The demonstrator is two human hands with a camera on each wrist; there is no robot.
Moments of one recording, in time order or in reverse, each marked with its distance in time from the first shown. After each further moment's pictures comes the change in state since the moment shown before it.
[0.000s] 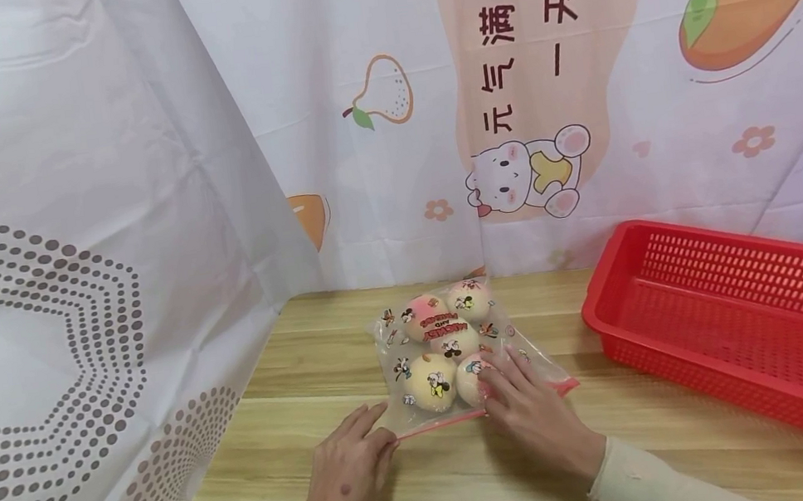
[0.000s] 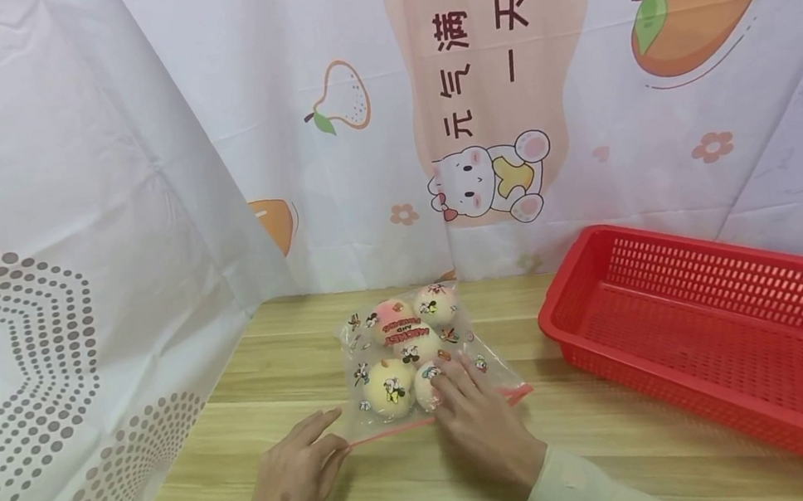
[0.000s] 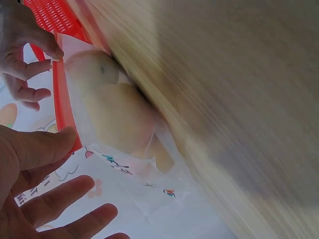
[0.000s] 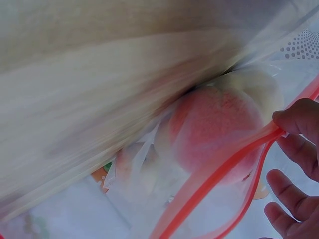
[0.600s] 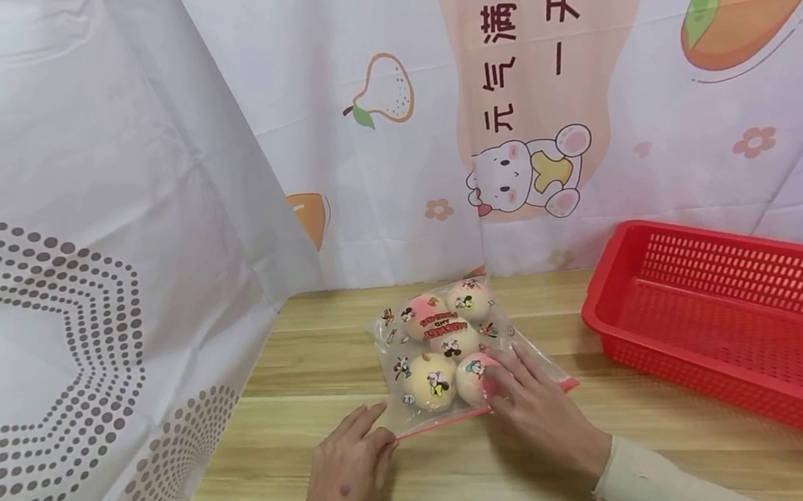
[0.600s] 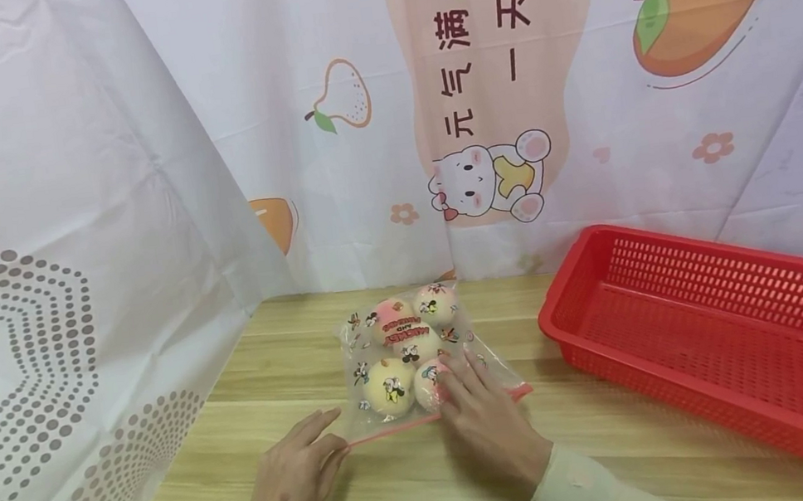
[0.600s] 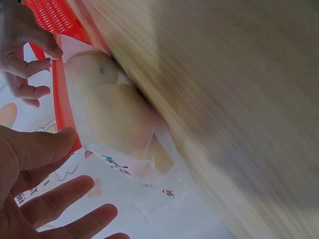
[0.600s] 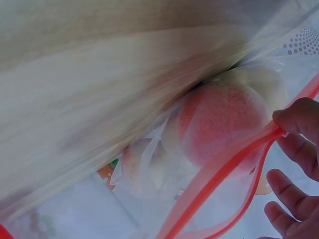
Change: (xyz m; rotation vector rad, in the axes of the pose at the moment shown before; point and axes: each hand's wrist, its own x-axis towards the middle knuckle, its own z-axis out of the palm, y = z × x) left_hand -0.001 0.000 0.000 -0.004 0.002 -0.010; right_hand -0.004 0.003 -0.004 0.042 -0.031 0.035
